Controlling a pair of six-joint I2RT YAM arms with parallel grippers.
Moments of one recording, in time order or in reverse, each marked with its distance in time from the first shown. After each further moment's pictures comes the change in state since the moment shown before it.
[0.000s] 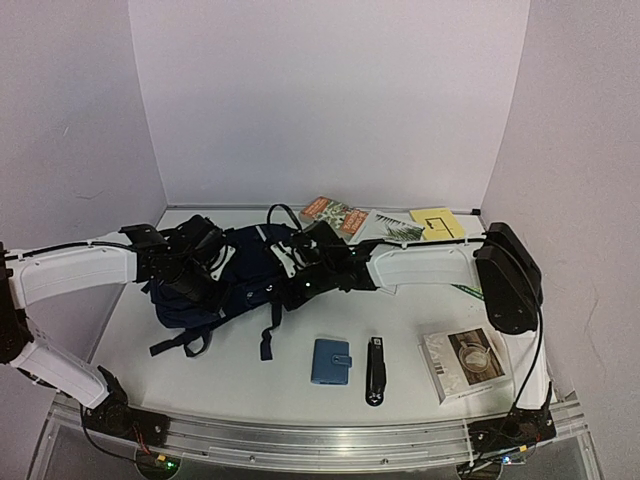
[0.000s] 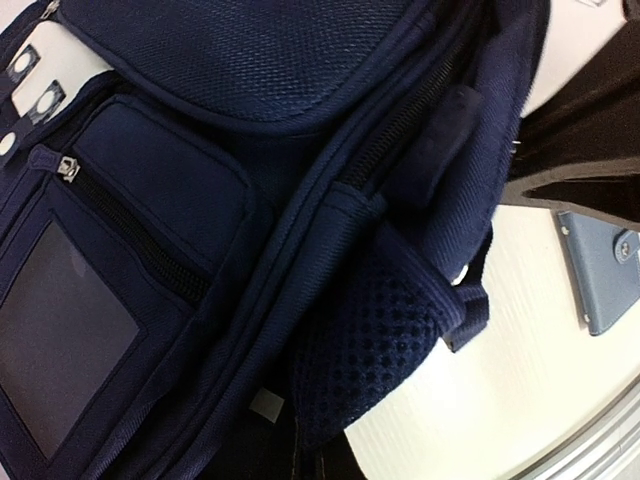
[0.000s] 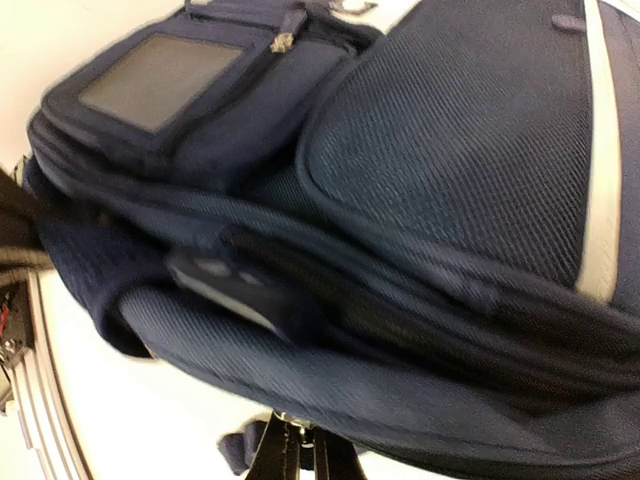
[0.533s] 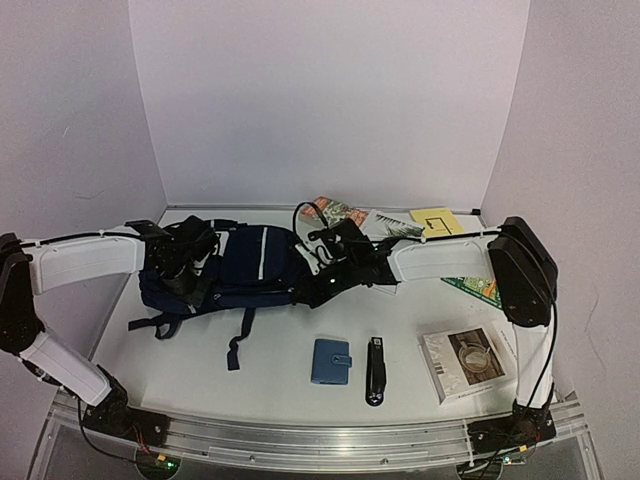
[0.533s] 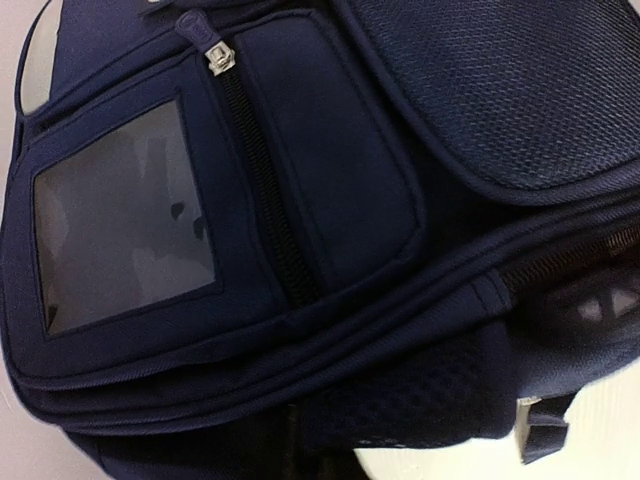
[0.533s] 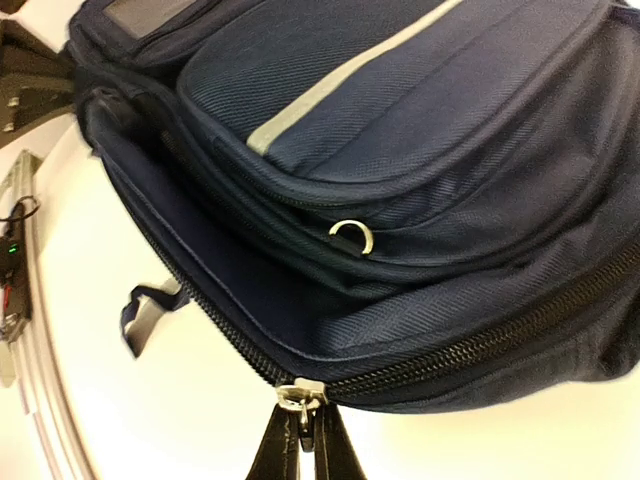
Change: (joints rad) left arm 0.149 0.081 0.002 -0.078 -0.236 0.004; right arm -0.090 -0.081 -0.156 0.020 -0.120 -0.009
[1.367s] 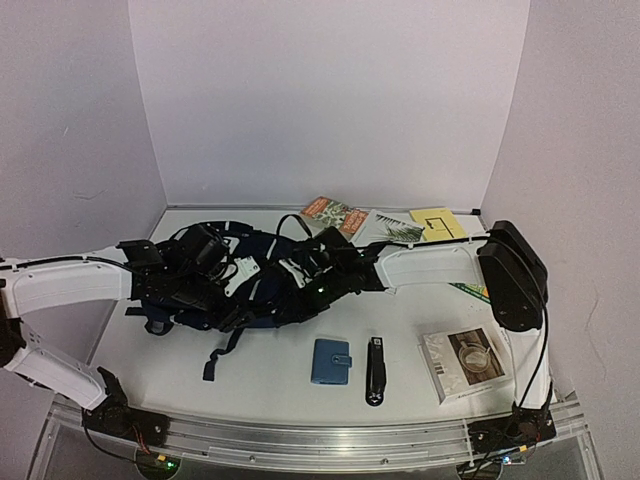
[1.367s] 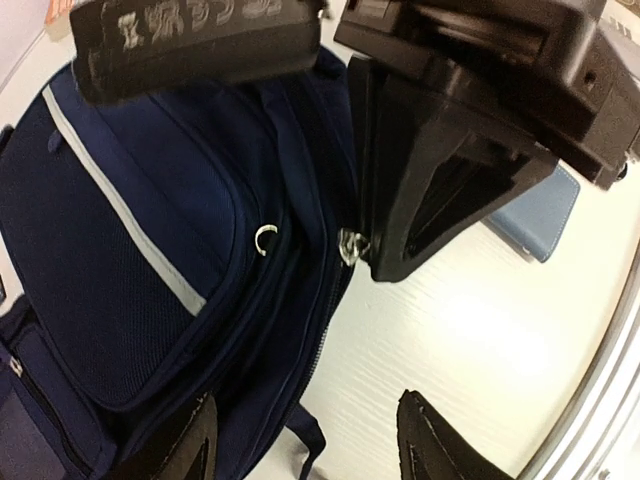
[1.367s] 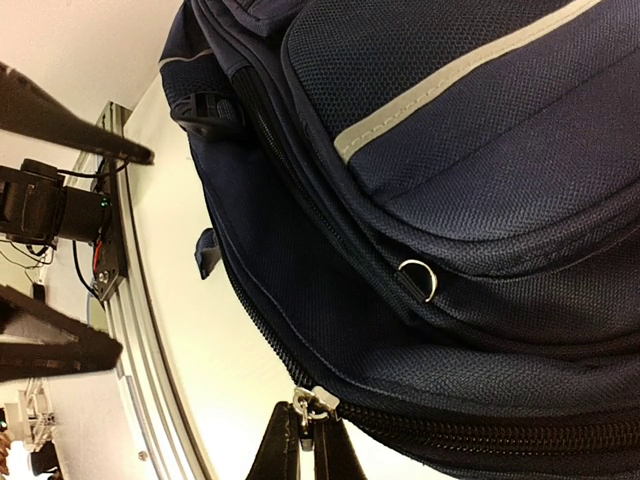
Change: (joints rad) left arm -0.233 -0.137 -0.094 0.275 0.376 0.397; right arm 0.064 0.048 0.064 -0.073 -0.211 0.120
